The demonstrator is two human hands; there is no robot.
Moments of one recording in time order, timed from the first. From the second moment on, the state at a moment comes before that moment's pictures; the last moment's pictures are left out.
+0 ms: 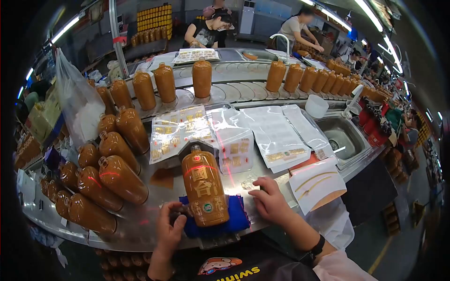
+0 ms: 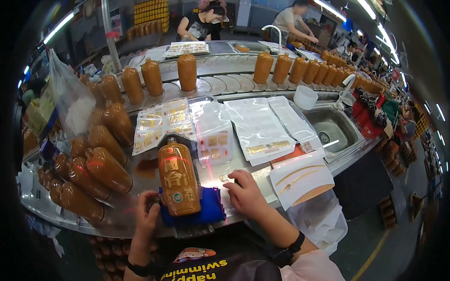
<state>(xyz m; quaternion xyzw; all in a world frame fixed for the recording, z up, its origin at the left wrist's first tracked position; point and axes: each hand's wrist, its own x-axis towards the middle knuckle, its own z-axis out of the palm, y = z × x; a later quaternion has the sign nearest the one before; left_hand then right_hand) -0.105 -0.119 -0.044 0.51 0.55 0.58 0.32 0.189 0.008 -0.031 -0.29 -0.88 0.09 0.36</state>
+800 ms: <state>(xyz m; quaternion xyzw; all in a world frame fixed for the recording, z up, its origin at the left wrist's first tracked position) -0.115 -0.119 -0.045 0.63 0.54 0.50 0.25 0.186 -0.013 -0.042 -0.43 -0.85 -0.04 0.29</state>
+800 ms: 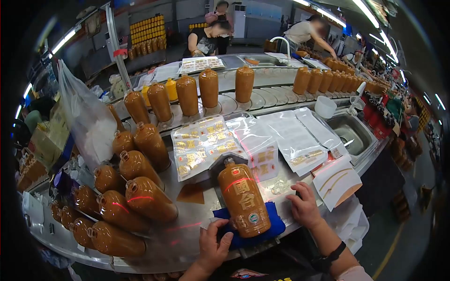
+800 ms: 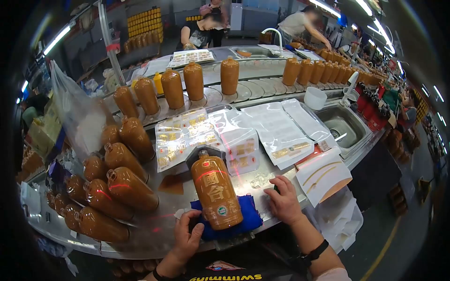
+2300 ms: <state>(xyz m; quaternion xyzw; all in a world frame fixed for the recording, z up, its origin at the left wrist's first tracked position) -0.077 -0.127 -0.047 0.64 0.65 0.41 0.01 0.213 0.005 -0.048 -0.24 -0.90 0.14 0.34</state>
